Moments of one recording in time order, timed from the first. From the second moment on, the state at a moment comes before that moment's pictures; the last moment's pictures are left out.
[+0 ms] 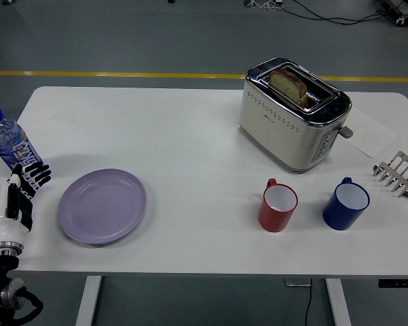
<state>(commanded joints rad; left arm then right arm) -0.19 0.19 -1.30 -0.77 0.78 0.01 -0.63 0.16 -0.06 0.83 0.18 0.13 -0.07 -0.18</state>
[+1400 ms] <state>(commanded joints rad) -0.24 0.08 -1.22 -0.69 0.71 0.04 -0.65 0.16 -0.05 0.84 0.18 0.08 -0.07 -0.20</state>
